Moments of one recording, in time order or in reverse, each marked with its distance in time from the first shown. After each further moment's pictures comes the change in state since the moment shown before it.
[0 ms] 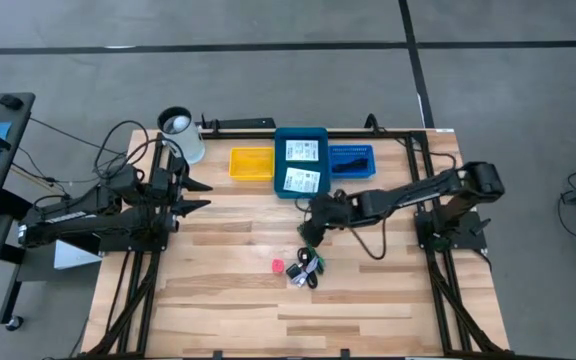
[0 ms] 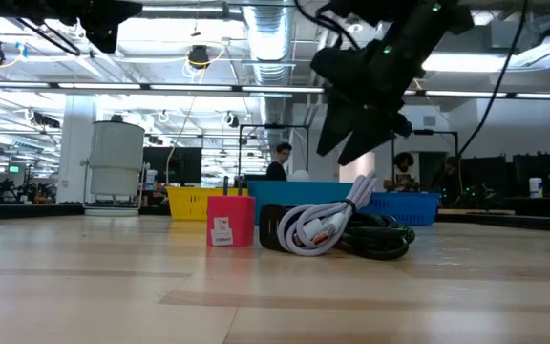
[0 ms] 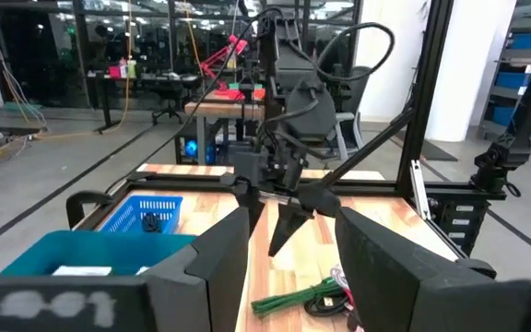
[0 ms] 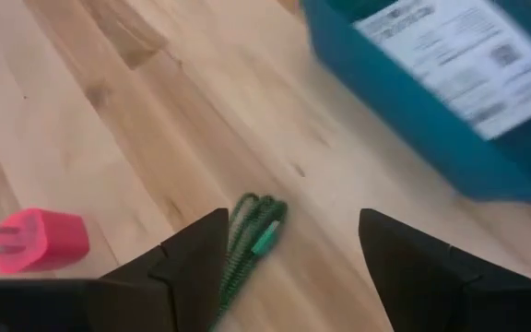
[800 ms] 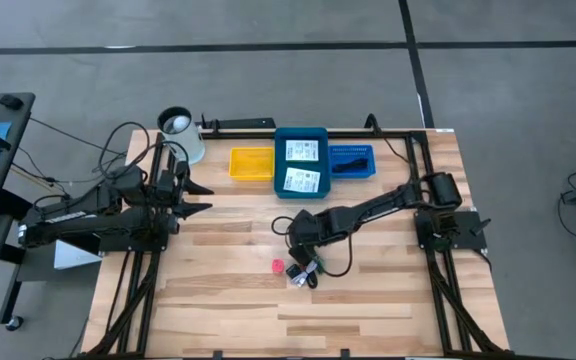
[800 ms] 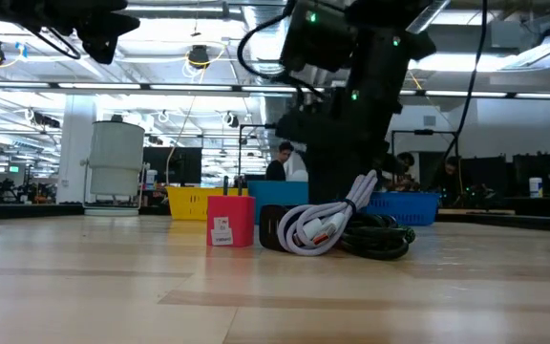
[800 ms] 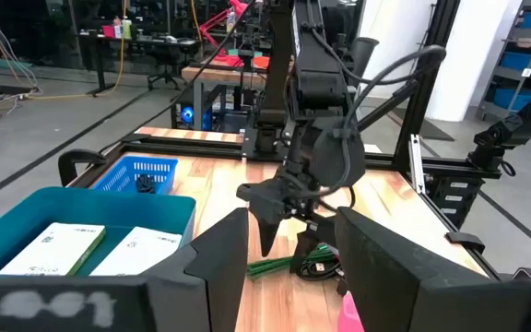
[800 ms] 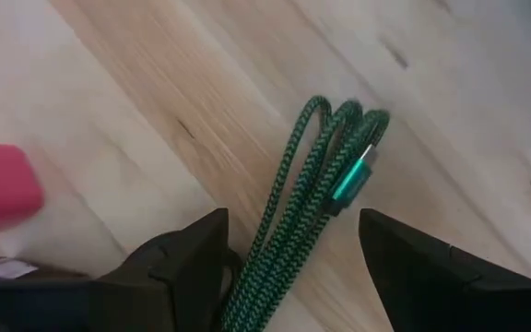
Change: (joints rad) left arm 0.000 0.002 0.000 -0.091 0.002 -0.027; right arm 0.048 0.332 0.221 -0.167 -0.127 0.117
